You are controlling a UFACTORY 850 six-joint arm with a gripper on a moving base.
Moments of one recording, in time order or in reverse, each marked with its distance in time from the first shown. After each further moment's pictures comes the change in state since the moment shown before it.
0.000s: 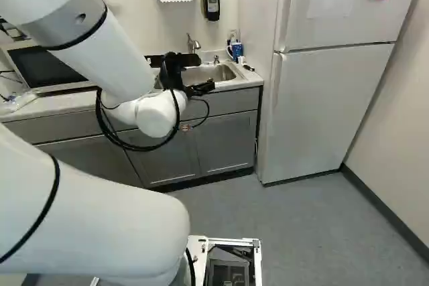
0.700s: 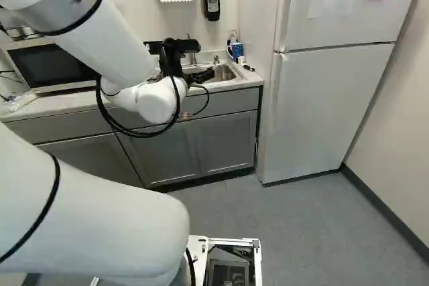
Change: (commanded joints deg) arm 0.0 -0.2 -4.7 0.0 -2.5 0.0
